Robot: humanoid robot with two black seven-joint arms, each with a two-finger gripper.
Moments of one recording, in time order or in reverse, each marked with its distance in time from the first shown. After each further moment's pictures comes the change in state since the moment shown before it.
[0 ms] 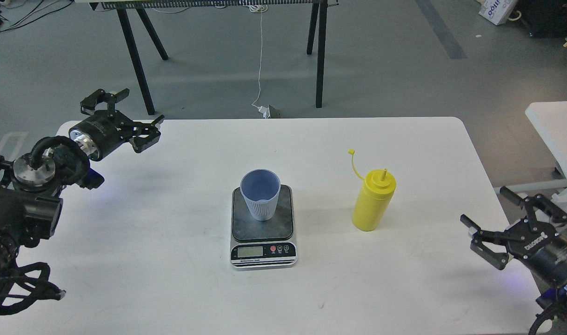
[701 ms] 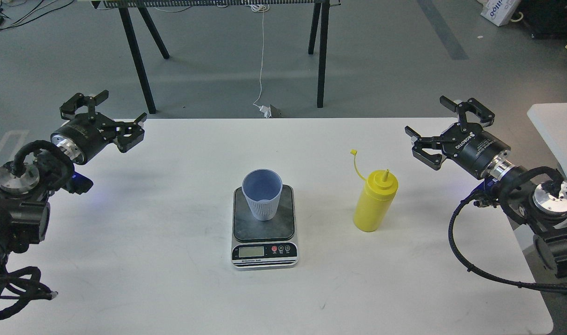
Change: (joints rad) left arm 0.027 0.026 -0.062 0.000 -0.044 0.000 0.000; right arm 0.733 0.266 -0.371 -0.581 -0.072 0.000 -0.004
